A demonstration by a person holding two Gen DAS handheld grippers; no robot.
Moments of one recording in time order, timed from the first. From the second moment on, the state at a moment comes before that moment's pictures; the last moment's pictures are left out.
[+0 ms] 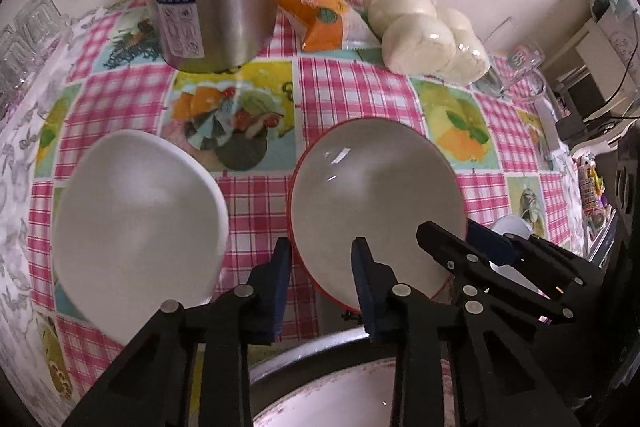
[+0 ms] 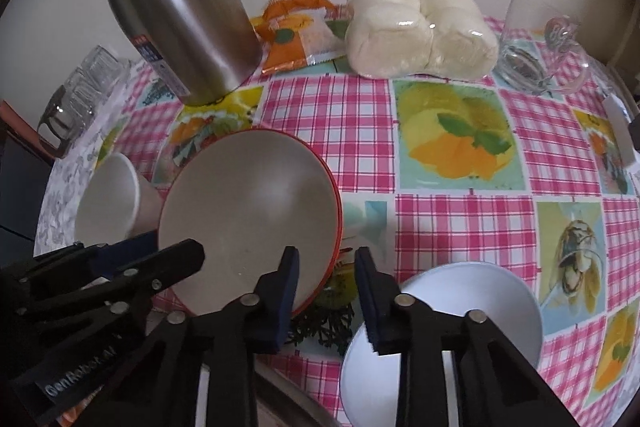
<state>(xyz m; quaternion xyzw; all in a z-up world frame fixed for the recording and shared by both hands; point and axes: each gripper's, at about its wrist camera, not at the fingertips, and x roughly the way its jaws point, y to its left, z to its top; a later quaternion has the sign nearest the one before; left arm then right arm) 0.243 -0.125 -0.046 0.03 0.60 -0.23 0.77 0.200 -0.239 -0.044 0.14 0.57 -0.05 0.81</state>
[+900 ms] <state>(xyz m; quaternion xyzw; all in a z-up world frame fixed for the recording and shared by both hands) 0.242 -0.131 -0.043 0.05 0.58 -0.23 0.78 0.209 -0.240 -0.047 0.13 0.58 -0.04 0.80</state>
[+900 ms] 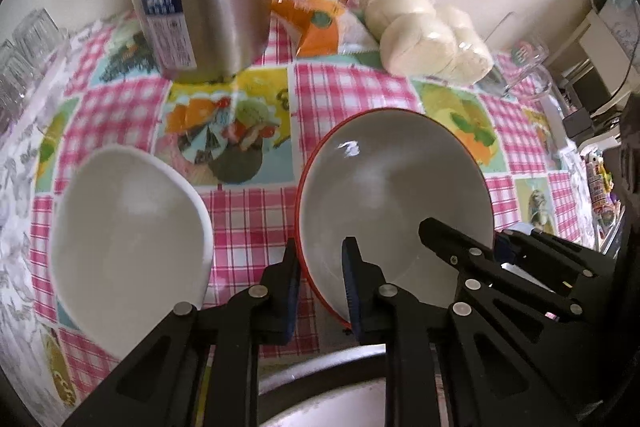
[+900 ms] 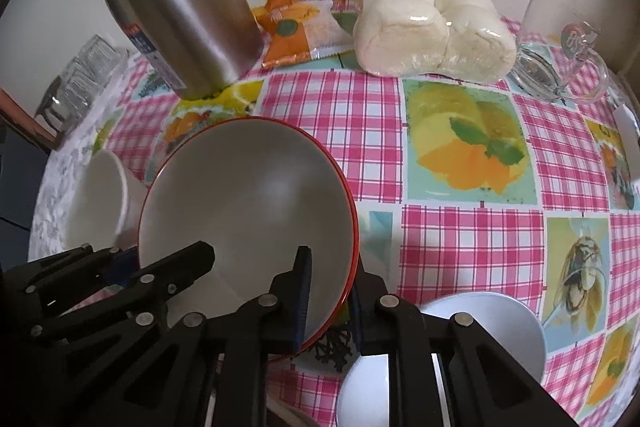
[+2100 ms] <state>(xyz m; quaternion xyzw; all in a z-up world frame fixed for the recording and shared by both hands) 0.073 -0.061 0.026 -0.01 0.48 -0.19 0.86 0.034 -0.188 0.036 0.20 0.47 -0.02 0.86</state>
